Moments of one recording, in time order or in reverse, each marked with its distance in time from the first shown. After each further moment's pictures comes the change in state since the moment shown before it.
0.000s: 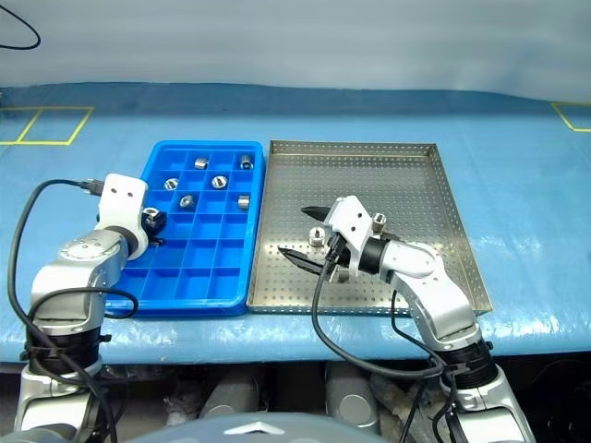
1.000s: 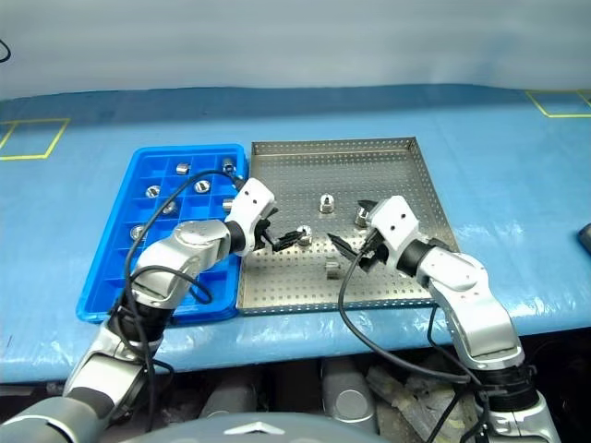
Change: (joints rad) left arm -0.220 -0.166 -0.442 0.271 -0.121 -0.259 -0.321; right arm 0.144 -0.112 -0.162 -0.074 -0.070 0.036 -0.167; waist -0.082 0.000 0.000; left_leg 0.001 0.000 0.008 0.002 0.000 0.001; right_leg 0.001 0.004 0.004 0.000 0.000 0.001
